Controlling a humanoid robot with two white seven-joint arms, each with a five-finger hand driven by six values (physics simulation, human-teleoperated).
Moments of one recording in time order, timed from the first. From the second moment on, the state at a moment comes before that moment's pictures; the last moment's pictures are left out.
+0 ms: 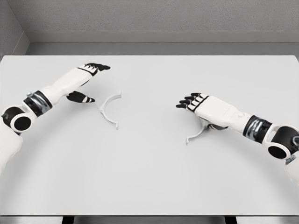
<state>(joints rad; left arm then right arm) -0.55 0.48 -0.42 -1.05 -0.53 -0.61 -0.15 -0.31 -0.62 0.46 -1.55 0.73 -0.49 0.26</state>
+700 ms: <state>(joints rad) -0.54 0.43 -0.46 -1.02 -0.54 -0.61 -0.15 -0.37 -0.57 0.52 -1.55 0.75 -0.48 0.26</state>
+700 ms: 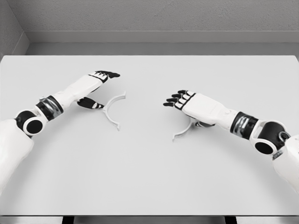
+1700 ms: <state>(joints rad) -0.55 0.43 -0.45 -1.04 -0.56 -0.61 -0.15 -0.40 -0.59 0.58 -1.55 0.76 -0.44 0.26</state>
